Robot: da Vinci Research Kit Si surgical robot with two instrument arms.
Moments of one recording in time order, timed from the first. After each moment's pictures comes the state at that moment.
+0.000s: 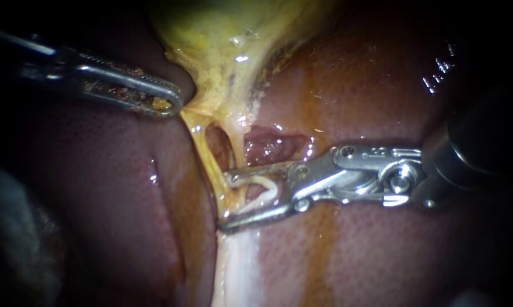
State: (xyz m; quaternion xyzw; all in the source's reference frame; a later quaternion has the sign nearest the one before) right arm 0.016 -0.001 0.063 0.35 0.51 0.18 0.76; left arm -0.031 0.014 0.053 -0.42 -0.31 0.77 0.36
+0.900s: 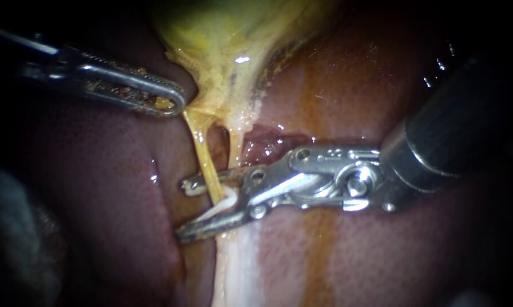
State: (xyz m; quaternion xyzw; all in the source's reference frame) right arm 0.021 -0.002 0.059 0.38 0.51 0.16 0.75; left arm -0.031 0.014 0.053 -0.42 -0.31 0.77 0.36
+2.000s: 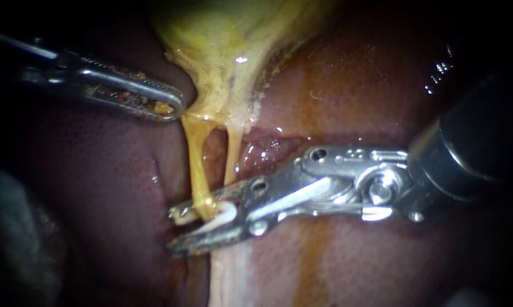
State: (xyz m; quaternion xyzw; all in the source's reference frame) right arm 0.021 -0.001 0.053 0.42 0.53 0.14 0.73; left arm -0.031 0.014 0.053 -0.42 -0.31 0.77 0.36
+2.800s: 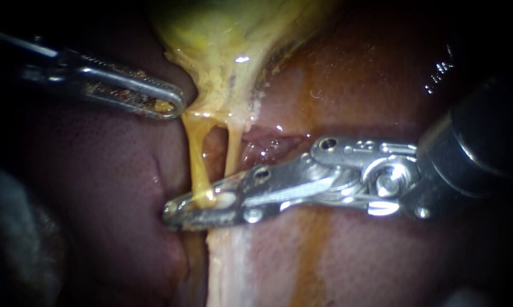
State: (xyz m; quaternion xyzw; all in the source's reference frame) right arm 0.020 -0.001 0.053 0.44 0.50 0.16 0.73; left arm -0.031 0.014 0.053 -0.42 -0.31 0.77 0.36
